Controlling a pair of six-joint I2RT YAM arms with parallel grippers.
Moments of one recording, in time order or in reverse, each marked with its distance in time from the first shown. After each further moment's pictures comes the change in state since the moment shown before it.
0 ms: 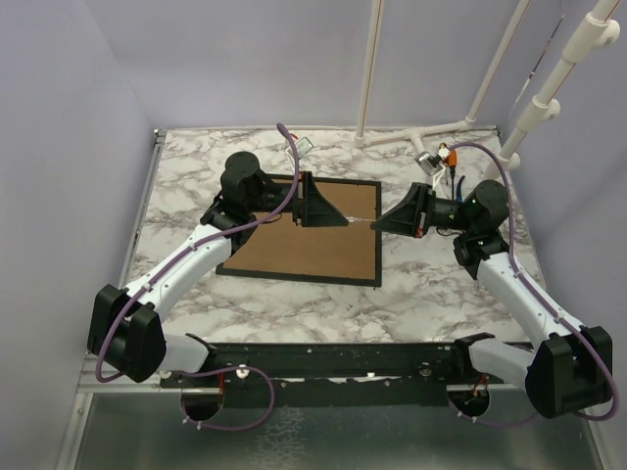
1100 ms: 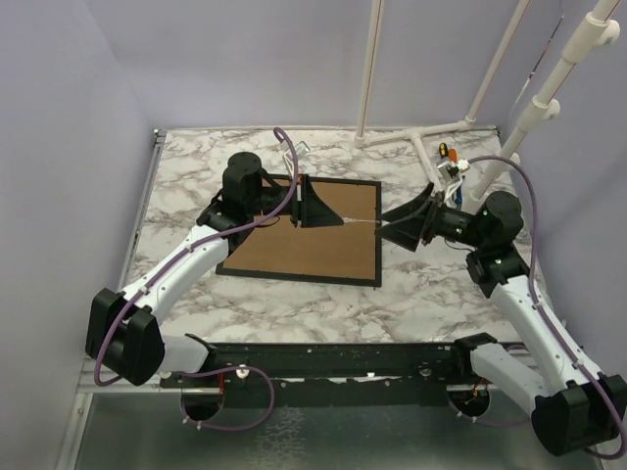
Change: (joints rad) left arm 0.014 -0.013 0.000 -0.164 -0.084 0.133; right arm 0.004 -0.169 -0.007 -0.297 0.180 -0.268
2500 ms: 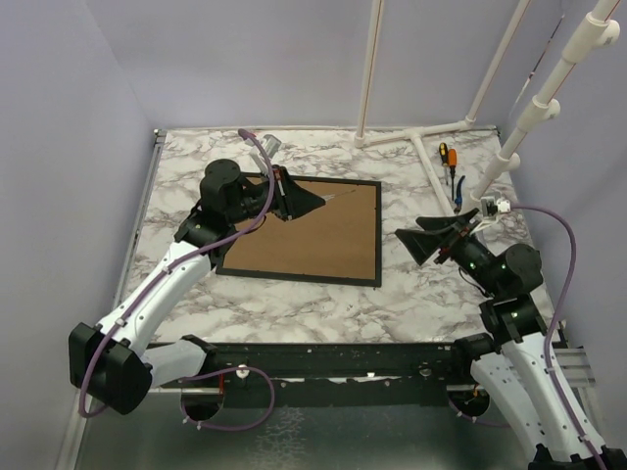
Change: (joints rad) left arm 0.032 -0.164 -0.035 -0.118 -0.344 0.173; right arm 0.000 -0.447 -0.195 -0.164 0.533 -0.122
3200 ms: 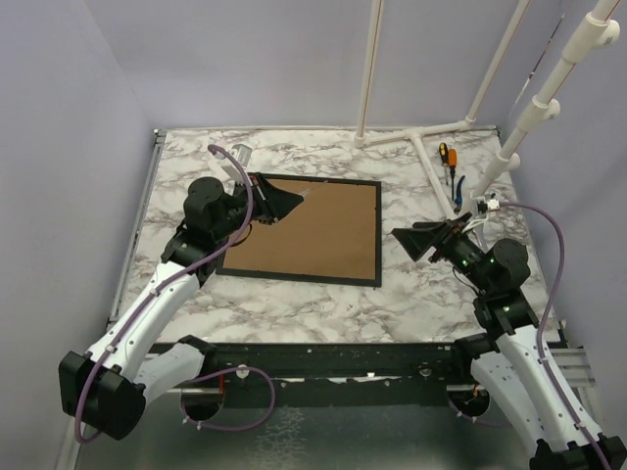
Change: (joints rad) left arm 0.058 -0.145 -0.134 0.006 -0.216 -0.050; right arm 0.000 0.039 -0.059 0.006 0.050 0.026
